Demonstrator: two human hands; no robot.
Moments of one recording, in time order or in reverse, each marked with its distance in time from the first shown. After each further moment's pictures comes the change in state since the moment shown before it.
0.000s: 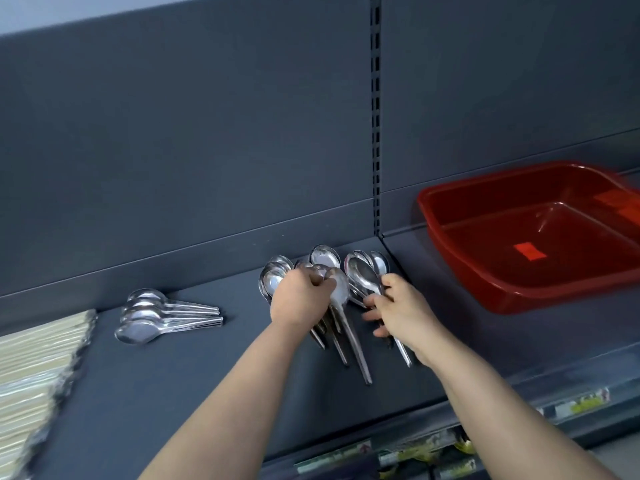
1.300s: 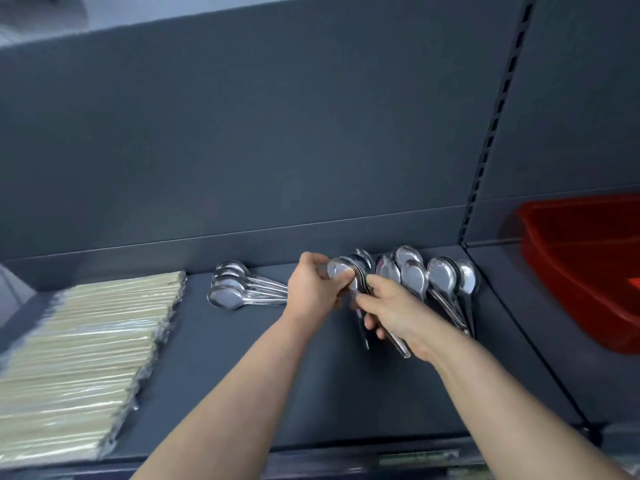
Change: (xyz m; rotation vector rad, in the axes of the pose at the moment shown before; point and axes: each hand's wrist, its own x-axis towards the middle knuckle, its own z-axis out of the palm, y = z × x) left_hand 0.003 -0.074 -0.067 -0.502 0.152 -0.078; right_hand -0.016 -0.053 0.098 -0.078 -0.388 -0.127
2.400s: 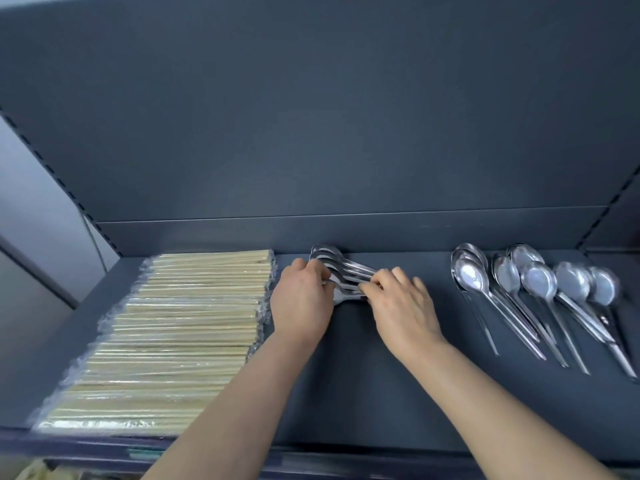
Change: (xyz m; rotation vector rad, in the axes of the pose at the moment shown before) left_hand 0.014 -0.085 -0.163 0.750 0.242 0.218; right_hand 0.058 -0.008 0.163 -1.273 0.454 -0.584
